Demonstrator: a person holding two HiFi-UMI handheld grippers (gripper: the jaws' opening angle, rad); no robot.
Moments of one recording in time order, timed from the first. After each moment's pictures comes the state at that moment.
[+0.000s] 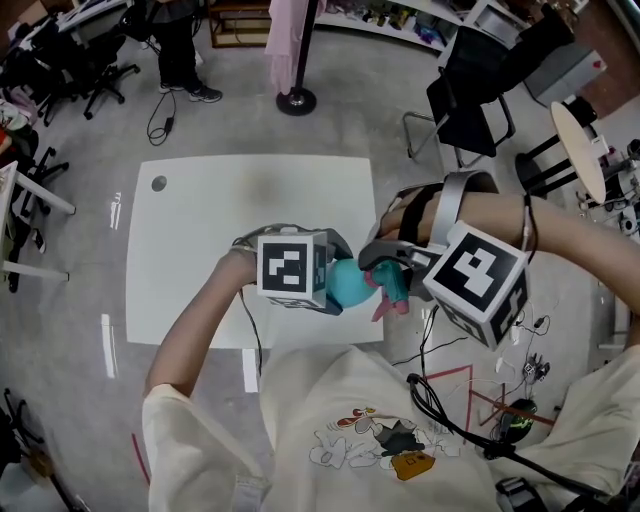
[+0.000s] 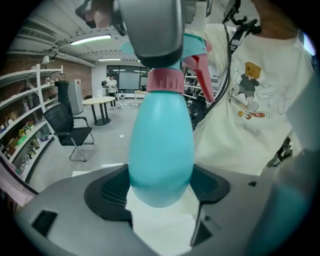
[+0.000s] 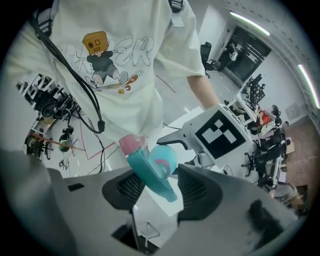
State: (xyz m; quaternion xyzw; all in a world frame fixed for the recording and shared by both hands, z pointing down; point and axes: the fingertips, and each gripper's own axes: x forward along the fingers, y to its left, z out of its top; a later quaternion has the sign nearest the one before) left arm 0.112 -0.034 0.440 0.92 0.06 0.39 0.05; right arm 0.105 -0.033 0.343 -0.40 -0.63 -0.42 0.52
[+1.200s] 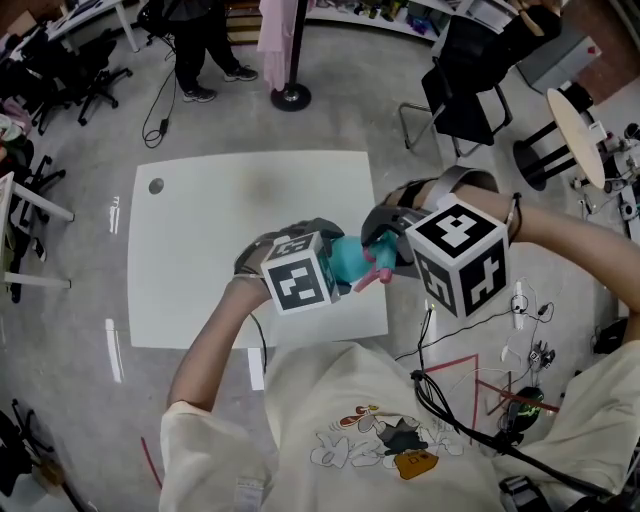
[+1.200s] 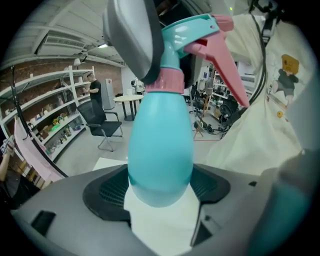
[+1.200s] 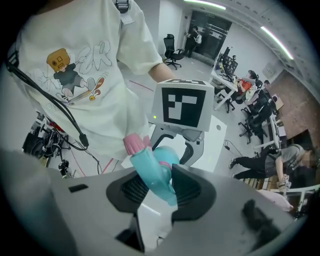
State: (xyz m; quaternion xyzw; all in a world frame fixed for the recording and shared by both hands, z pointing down) left arm 0.103 -0.070 0.458 0.90 -0.12 0.41 0.06; right arm 0.097 -0.059 0.365 -0.29 -0.69 -0.30 0.58
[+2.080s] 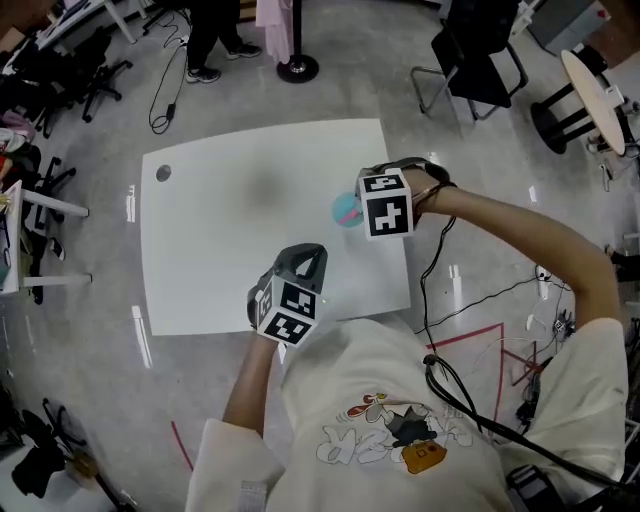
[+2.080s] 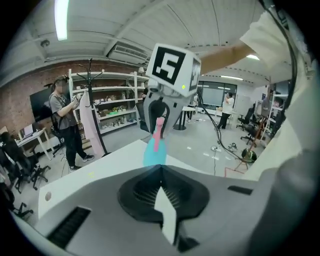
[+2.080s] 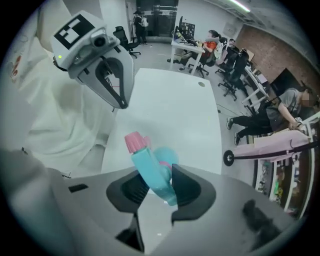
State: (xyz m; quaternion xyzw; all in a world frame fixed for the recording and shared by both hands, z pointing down) left arm 0.038 -0.057 0.533 0.84 -0.43 0.30 0.15; right arm 0.091 -0.144 0.555 -0.12 -0.71 -0.16 0.67
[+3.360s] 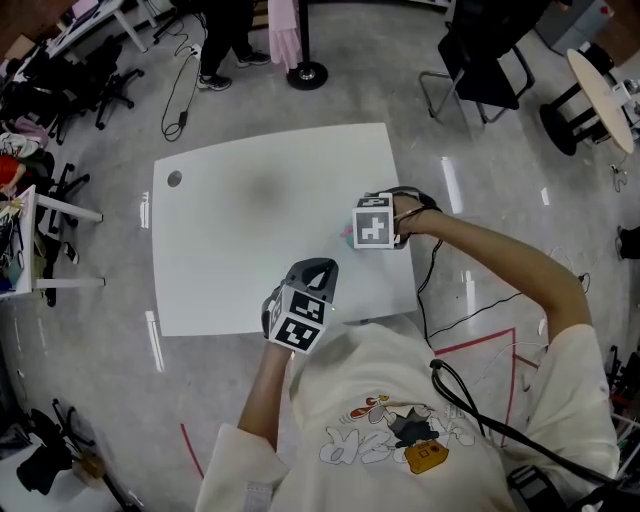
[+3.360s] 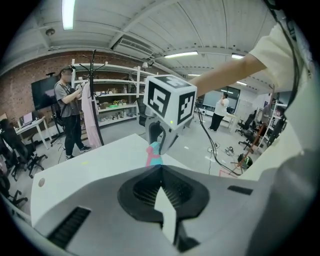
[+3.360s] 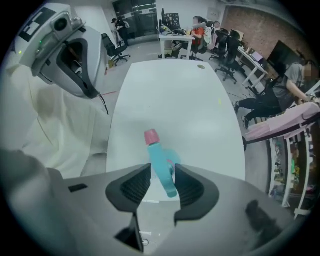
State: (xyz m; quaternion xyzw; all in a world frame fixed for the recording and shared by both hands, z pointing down) left arm 0.061 -0.034 0.545 0.83 -0.42 0.30 0.20; right arm 0.112 -0.116 0.629 -0.11 -0.71 -0.07 0.69
